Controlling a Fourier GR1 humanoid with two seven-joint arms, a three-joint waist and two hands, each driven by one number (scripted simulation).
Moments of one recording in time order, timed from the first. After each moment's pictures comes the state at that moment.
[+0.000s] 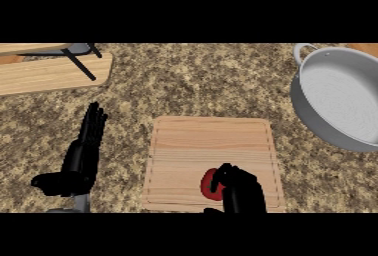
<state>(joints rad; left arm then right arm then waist) 0.01 0.11 -0.12 -1.60 0.07 0.22 -0.12 0.12 -0.03 0.70 -1.69 1.38 -0.36 0.57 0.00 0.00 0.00</state>
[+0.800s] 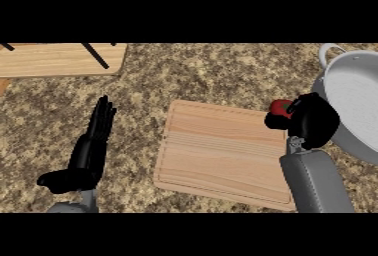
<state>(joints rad) -0.03 0.10 -0.15 -1.60 0.06 0.19 -0.14 -0.38 -0.06 0.03 -1.42 1.37 -0.18 1.00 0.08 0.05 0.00</state>
